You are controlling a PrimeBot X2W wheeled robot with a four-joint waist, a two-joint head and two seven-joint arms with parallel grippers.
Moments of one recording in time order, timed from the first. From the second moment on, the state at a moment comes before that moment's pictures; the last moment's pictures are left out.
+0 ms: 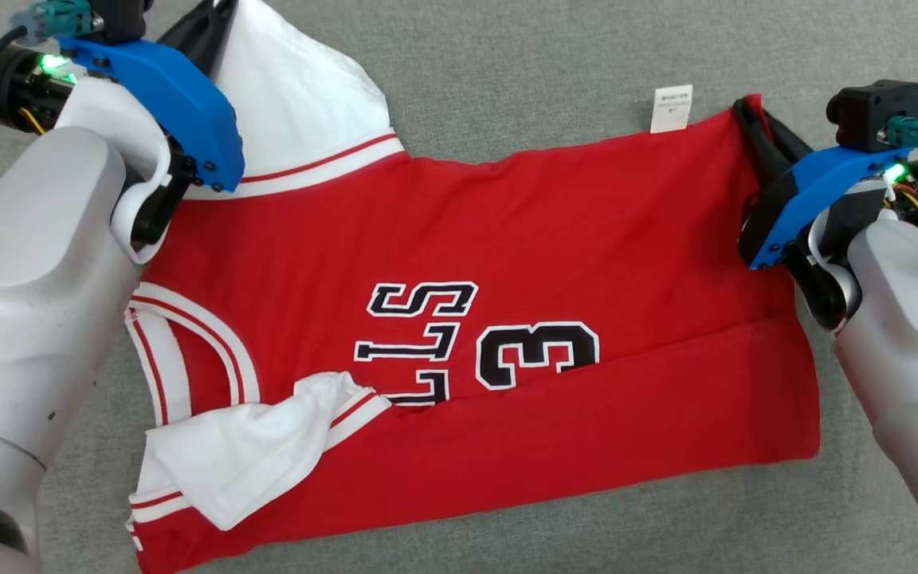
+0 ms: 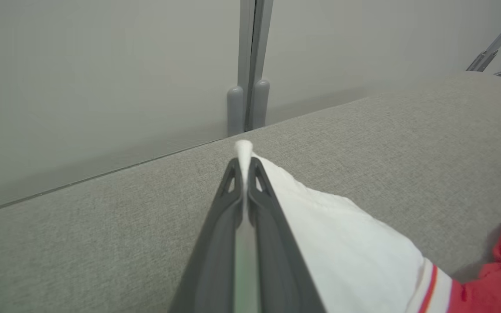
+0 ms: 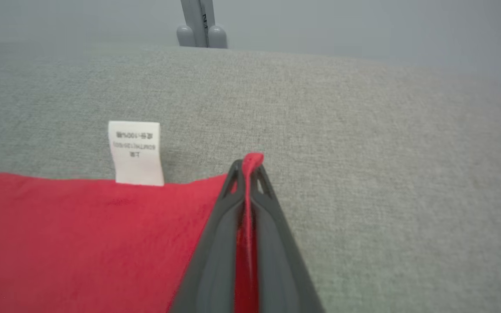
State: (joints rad) left arm -1.15 0.38 -0.86 0.86 -0.83 -0.13 -0.02; right arm -0.95 -0.29 0.41 0.93 0.49 0.13 -0.10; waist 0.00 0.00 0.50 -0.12
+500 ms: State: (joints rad) left arm -1.03 0.43 -0.89 0.70 -0.87 -0.13 -0.16; right arm -0.90 -0.30 0.42 0.98 0.48 0.13 -0.25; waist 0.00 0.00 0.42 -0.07
